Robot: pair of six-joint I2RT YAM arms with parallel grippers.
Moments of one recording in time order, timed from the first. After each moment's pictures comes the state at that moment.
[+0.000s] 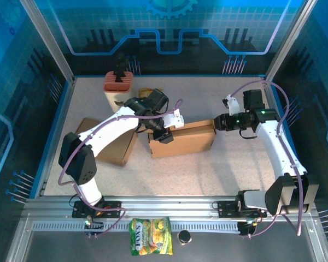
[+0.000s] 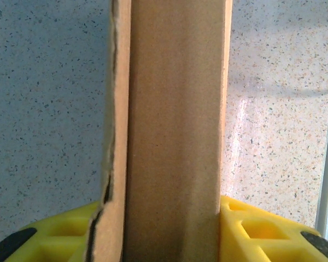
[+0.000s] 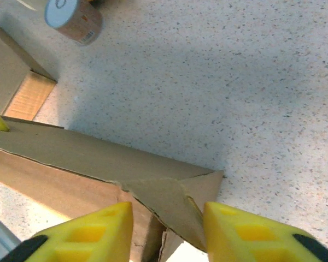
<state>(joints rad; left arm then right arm) -0.62 1.74 1.53 -0.95 0.41 0.57 0.03 1.30 1.17 -0.90 -0.49 -0.09</state>
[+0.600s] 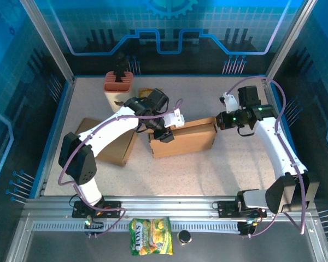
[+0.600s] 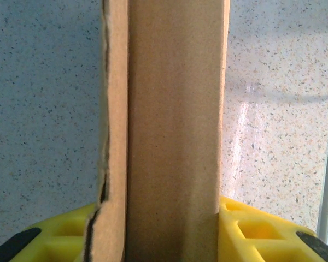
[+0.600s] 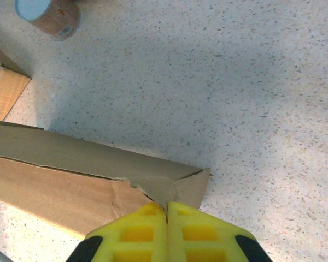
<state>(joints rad) -0.62 1.74 1.53 -0.93 0.42 0.56 0.11 1.32 1.25 -0.95 -0.34 -0.05</state>
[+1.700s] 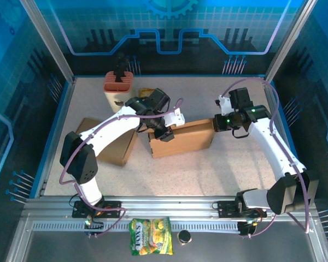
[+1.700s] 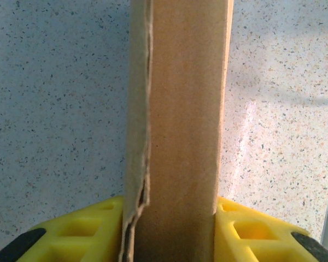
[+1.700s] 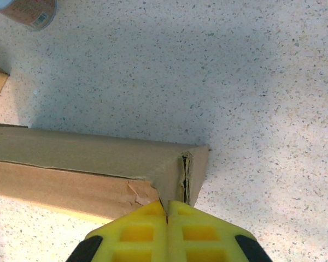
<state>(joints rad) -0.62 1.76 1.55 -0.95 0.36 0.51 0.20 1.32 1.22 -0.95 -0.23 0.06</state>
